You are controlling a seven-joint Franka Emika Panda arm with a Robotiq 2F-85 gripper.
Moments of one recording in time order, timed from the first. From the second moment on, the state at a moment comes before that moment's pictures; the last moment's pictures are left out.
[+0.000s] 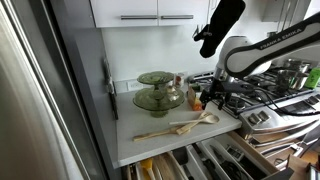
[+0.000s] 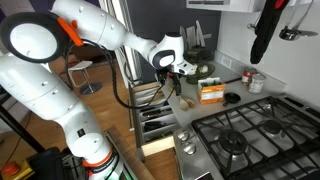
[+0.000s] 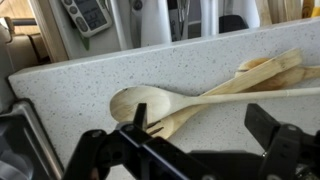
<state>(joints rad) -0.03 -0.18 -0.02 -2.38 0.17 2.32 0.41</state>
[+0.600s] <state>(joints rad) -0.03 -0.08 0.02 -2.32 0.16 2.35 0.64</state>
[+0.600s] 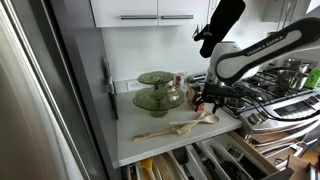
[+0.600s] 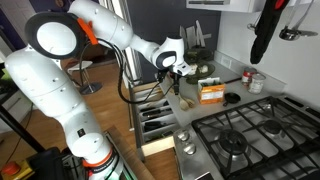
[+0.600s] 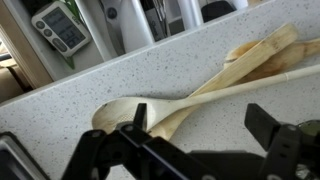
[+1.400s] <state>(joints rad) -0.02 0.03 0.02 -2.26 0.19 2.36 1.10</state>
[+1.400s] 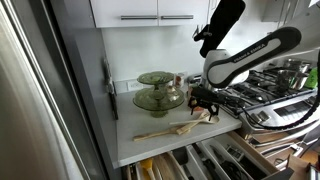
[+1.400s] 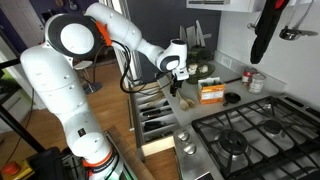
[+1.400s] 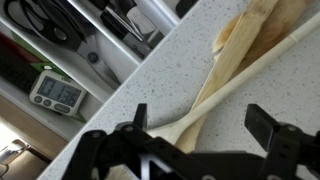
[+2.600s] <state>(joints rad) -0.01 0.15 0.00 -2.21 0.34 2.52 1.27</state>
